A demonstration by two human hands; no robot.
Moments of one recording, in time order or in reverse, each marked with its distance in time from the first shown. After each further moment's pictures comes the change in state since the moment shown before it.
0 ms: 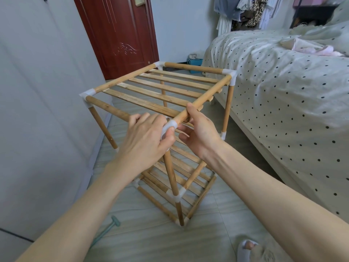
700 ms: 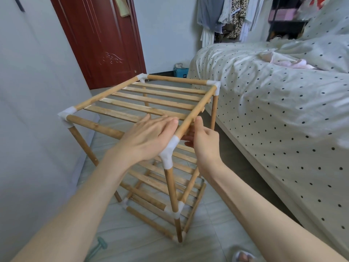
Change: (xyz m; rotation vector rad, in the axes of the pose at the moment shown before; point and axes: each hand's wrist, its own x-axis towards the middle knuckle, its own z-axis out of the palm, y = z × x) left_hand 0.055 0.006 0.004 -0.235 -0.367 0.010; right_hand 0.001 -0.006 -0.021 -0.341 0.287 -0.312
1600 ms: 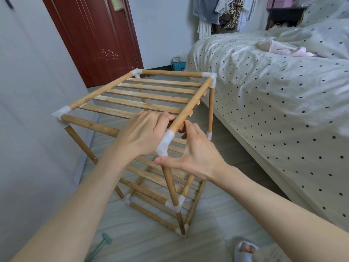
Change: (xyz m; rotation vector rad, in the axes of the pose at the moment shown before) left_hand 0.001 0.004 -0.002 -0.008 0.132 0.033; right_hand -0.018 0.005 -0.021 -0.894 -0.357 -0.444
